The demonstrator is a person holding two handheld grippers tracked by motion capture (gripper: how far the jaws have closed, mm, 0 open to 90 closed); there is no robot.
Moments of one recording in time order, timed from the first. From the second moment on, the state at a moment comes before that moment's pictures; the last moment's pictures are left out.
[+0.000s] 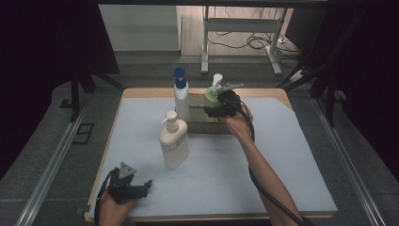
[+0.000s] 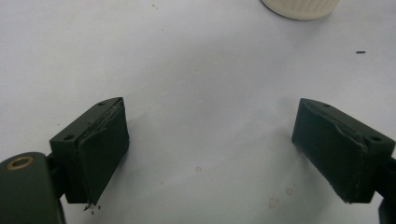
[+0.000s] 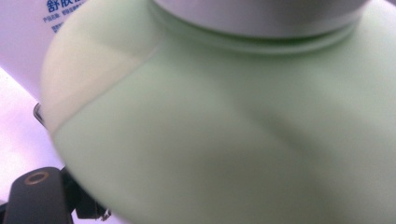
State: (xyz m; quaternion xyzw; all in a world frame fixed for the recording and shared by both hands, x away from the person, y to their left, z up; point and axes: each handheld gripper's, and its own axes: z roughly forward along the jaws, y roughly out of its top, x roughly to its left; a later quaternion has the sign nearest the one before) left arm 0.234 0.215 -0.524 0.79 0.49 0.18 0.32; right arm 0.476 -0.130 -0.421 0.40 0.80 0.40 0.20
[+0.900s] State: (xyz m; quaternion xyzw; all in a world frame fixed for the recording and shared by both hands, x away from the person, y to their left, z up) left arm 0.234 0.215 -0.524 0.79 0.50 0.18 0.32; right arm 0.445 -0.153 -0.422 0.38 0.82 0.40 0.18
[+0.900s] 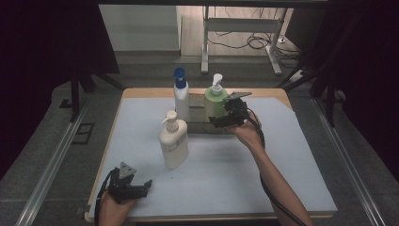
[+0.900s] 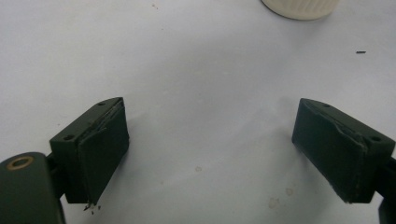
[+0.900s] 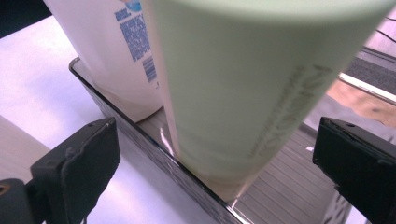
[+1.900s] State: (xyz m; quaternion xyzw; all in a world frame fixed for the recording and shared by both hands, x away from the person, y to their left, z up) left arm 0.234 0.216 -0.524 0.79 0.49 0.18 0.32; right arm 0.456 -0.200 -0.428 0.43 0.79 0.39 0.19
